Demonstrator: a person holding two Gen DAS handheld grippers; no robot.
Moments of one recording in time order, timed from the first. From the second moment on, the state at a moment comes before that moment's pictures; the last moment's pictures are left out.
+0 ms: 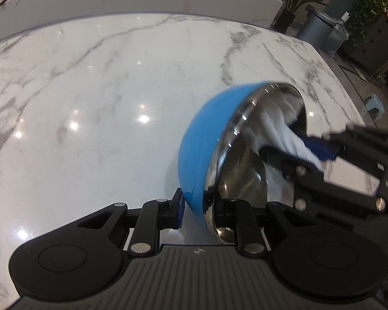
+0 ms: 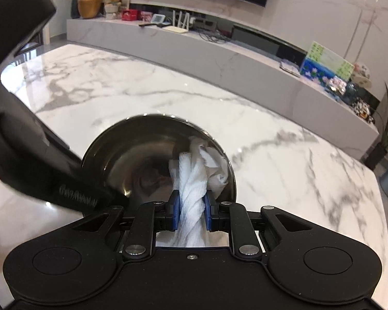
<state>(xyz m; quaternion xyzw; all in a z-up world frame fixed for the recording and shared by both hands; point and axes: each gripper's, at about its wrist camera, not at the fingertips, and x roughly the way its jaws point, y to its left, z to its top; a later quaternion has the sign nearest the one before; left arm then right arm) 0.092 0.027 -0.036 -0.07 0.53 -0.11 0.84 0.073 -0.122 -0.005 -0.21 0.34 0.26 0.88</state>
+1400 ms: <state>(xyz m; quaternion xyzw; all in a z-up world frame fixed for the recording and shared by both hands) 0.128 0.060 -0.018 -0.10 0.50 -0.08 0.86 0.084 -0.078 -0.037 -0.24 0.35 0.29 0.86</state>
